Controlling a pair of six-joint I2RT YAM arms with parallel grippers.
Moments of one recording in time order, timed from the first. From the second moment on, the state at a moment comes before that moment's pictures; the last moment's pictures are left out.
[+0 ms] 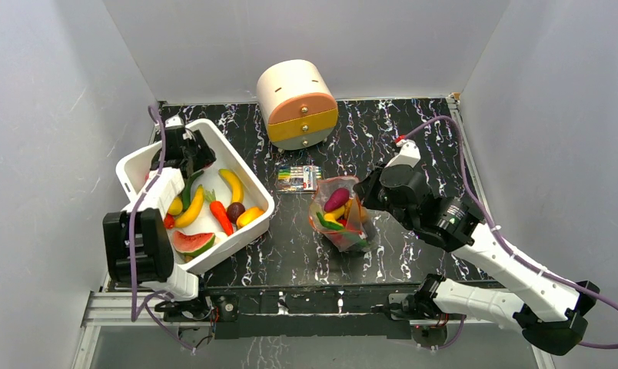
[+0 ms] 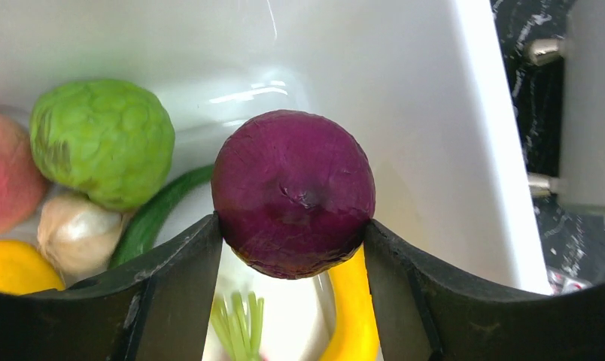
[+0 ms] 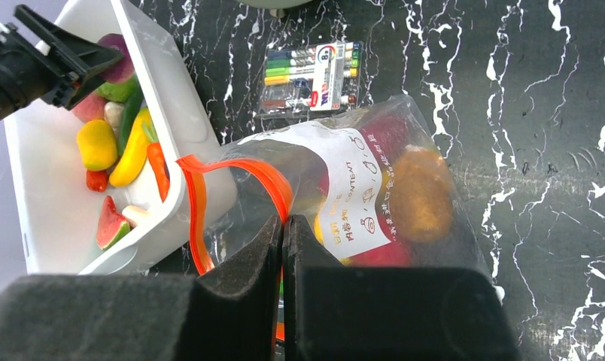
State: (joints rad) left arm 0.08 1.54 1.00 -0.16 -0.06 -0.36; right arm 0.88 0.92 1.10 -0.69 0.43 0.78
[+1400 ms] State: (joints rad) left arm -0.14 0.83 0.89 -0.48 0.66 -0.36; right arm 0.88 1.06 1.12 -0.67 0.48 0.84
